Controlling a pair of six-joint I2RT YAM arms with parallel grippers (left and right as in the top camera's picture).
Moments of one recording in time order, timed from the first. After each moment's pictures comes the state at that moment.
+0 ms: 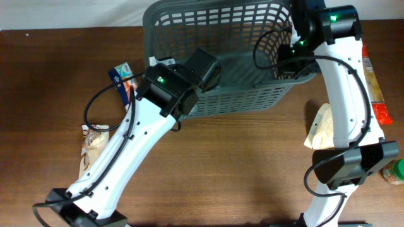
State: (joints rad) left arm -0.63 1.71 1.91 -1.56 -0.45 -0.91; right arm 0.14 2.02 2.29 -1.63 0.07 0.24
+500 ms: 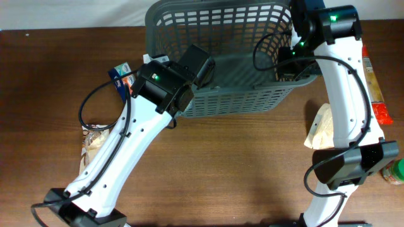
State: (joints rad) left arm -0.61 1.71 1.91 -1.56 -0.48 -0.90; right arm 0.14 2.02 2.29 -1.66 0.06 0.24
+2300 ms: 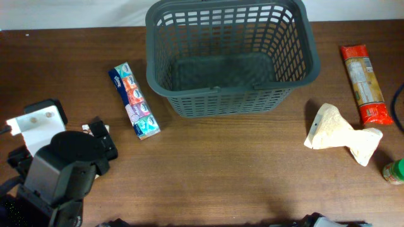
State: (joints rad) left arm -0.61 1.09 1.91 -1.69 -0.74 -0.68; right arm -0.59 1.40 2.15 -1.69 0.06 0.38
